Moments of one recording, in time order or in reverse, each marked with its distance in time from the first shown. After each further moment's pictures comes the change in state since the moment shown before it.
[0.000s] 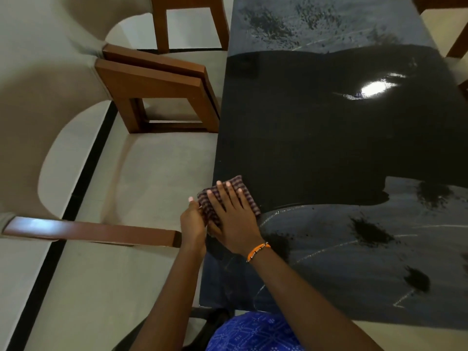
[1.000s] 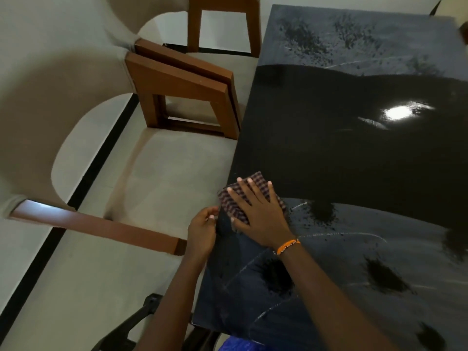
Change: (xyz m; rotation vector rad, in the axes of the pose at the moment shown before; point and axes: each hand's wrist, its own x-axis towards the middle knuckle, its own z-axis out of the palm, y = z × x) left_hand 0.020 0.000 -0.001 0.309 -0.042 0.254; right_hand 0.039 0.064 -0.022 -0.119 0.006 -0.146
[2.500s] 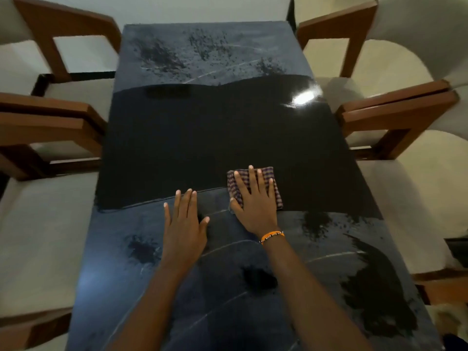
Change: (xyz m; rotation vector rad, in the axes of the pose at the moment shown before) left_hand -0.026 0.090 0.211 0.964 -0.150 0.702; right_hand -0.106 0.227 -0.027 0.095 0.142 0.616
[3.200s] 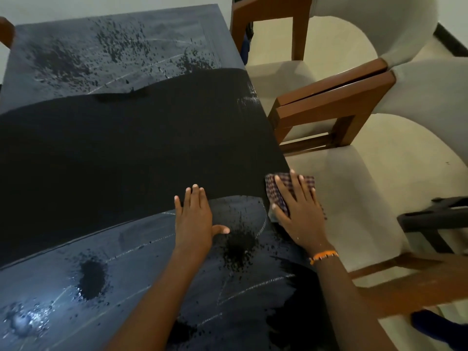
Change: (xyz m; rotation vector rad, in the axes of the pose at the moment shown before) left_hand 0.084 0.198 0.057 0.284 -0.308 0.113; right_hand -0.043 0.258 -0.053 0.024 -0.007 0.228
